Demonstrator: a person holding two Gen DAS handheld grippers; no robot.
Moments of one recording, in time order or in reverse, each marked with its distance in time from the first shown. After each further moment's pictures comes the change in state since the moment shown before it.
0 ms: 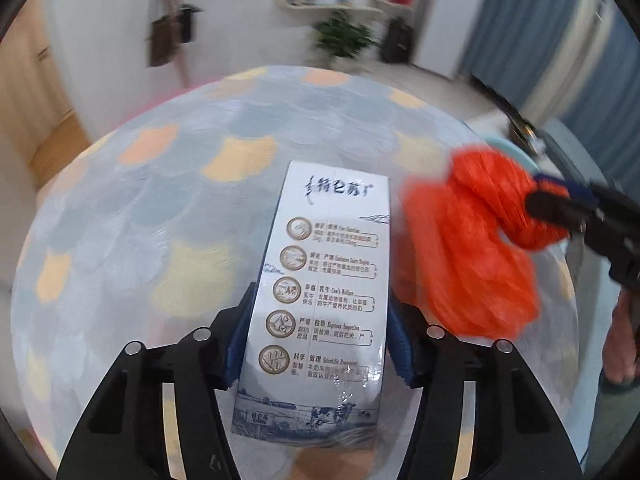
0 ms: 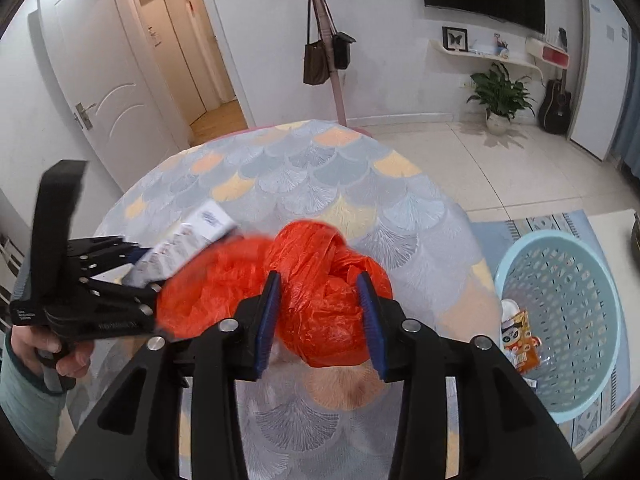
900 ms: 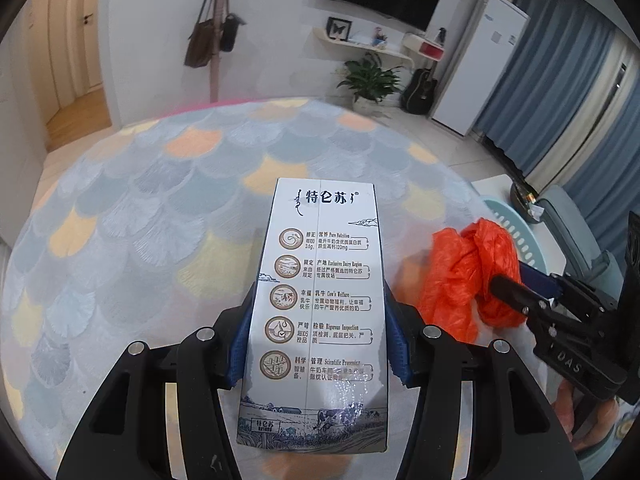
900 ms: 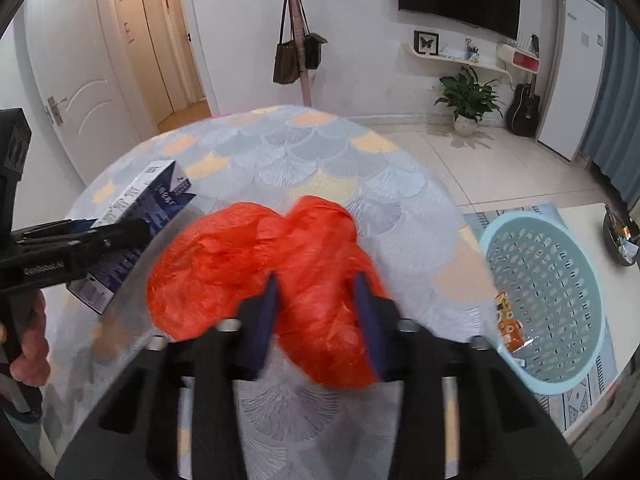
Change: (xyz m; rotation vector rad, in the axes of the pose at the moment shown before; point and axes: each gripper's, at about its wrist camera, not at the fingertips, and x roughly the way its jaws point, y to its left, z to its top) left arm -0.032 0.004 -0.005 -0.141 -0.124 -0.043; right arm 0.005 0.014 -0.029 -0.001 -0.035 -0.153
